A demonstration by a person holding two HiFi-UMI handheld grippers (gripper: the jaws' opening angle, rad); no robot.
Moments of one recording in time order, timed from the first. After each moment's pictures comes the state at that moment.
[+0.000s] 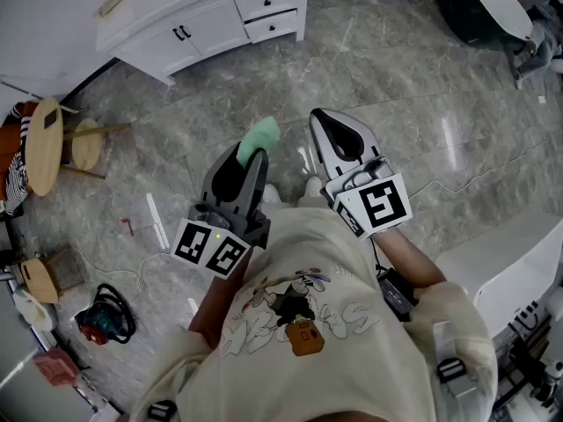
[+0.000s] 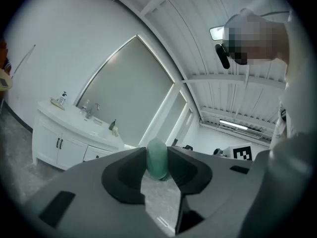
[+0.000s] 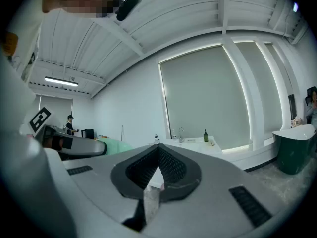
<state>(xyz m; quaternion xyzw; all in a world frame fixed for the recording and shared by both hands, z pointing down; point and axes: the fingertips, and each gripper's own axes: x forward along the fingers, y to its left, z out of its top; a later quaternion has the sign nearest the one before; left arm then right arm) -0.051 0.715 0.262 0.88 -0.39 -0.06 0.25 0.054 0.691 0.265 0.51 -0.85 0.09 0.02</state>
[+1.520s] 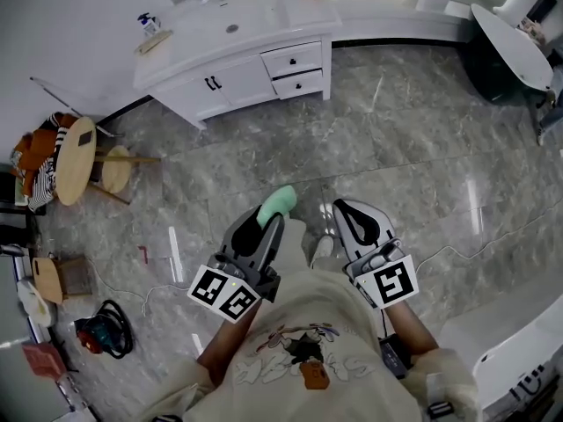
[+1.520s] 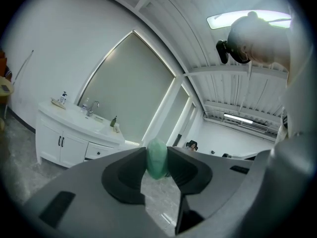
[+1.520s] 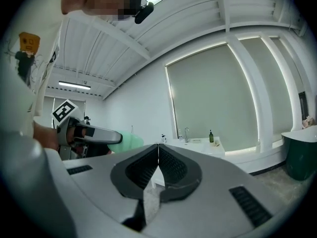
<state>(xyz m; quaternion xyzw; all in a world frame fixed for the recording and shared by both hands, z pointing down) 0.008 0.724 0.272 0.88 -0.41 -0.03 0.25 0.121 0.732 0.280 0.46 -0.89 0.07 0.02</state>
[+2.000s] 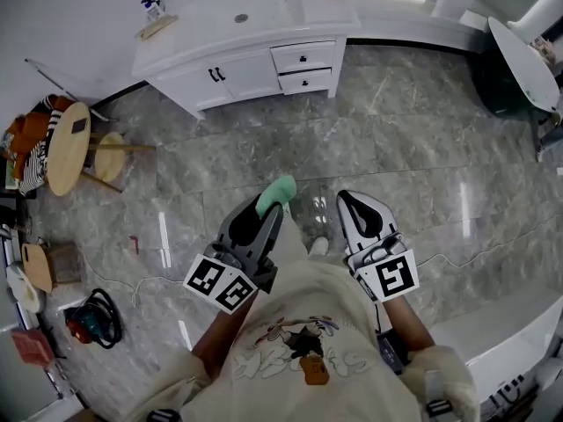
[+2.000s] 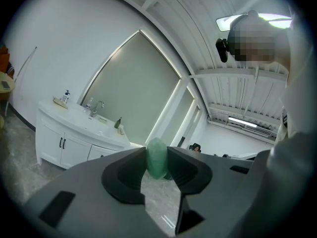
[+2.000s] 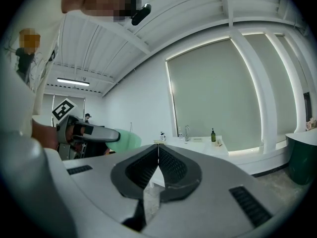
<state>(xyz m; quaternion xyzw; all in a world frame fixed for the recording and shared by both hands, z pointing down) -0.022 0.652 0.282 0.87 -0.42 -0.04 0.27 0.099 0.656 0.292 0.45 -0.89 0.08 0.04</state>
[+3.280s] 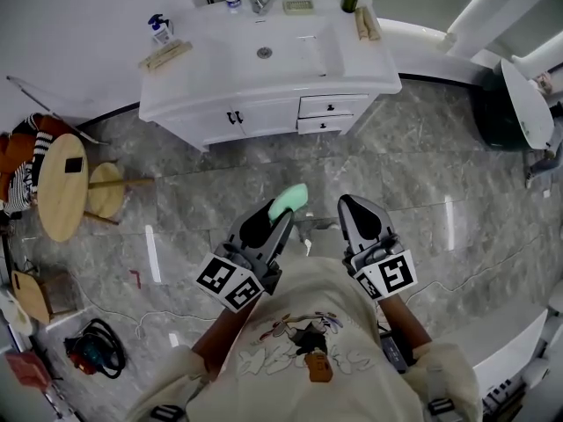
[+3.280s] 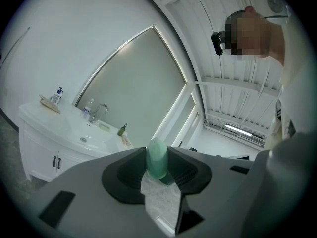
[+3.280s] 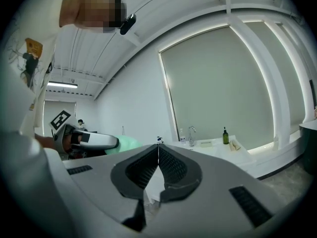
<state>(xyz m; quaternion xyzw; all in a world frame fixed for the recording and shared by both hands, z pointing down) -0.154 0.406 0.295 0.88 -0.37 -0.06 0.29 -0.042 0.408 0.301 0.46 -0.88 0.11 0.01</state>
